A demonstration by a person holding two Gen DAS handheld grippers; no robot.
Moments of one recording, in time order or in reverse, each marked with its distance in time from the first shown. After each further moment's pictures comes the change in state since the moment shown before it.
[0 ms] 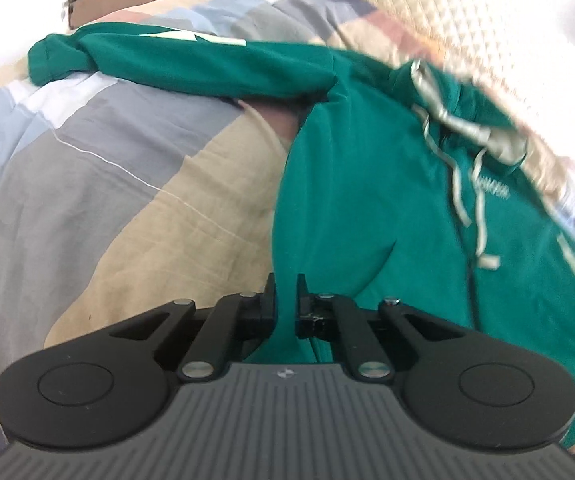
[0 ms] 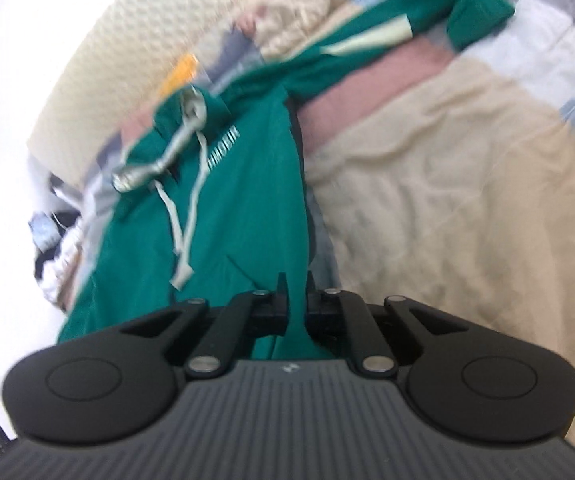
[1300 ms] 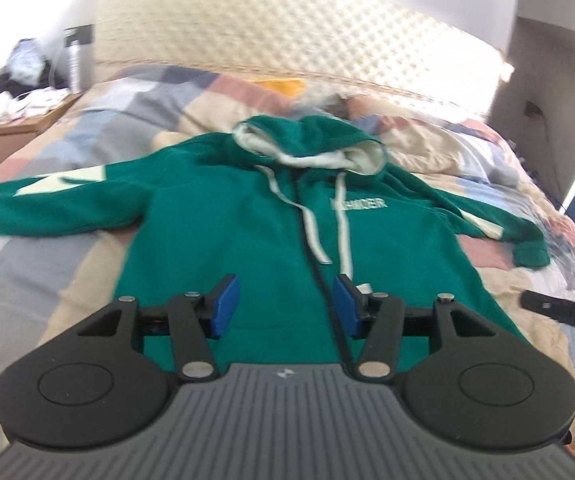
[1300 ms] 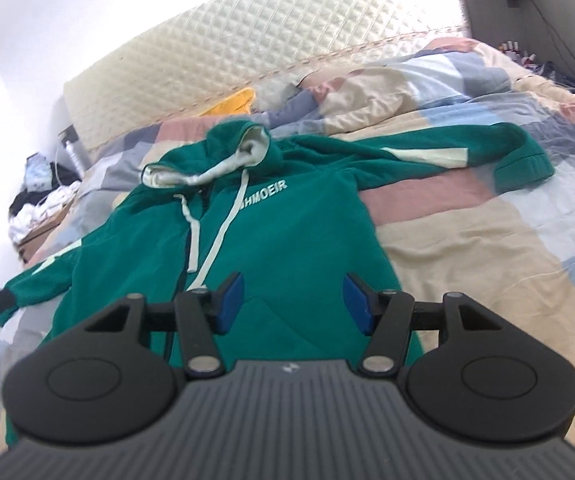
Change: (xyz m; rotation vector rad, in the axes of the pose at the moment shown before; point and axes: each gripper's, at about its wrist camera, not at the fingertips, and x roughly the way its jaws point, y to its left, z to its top) left arm -0.048 -0.174 -0.007 0.398 -0.179 -0.142; right arm -0.007 0.083 -0.021 -0.446 -0.159 -0.082
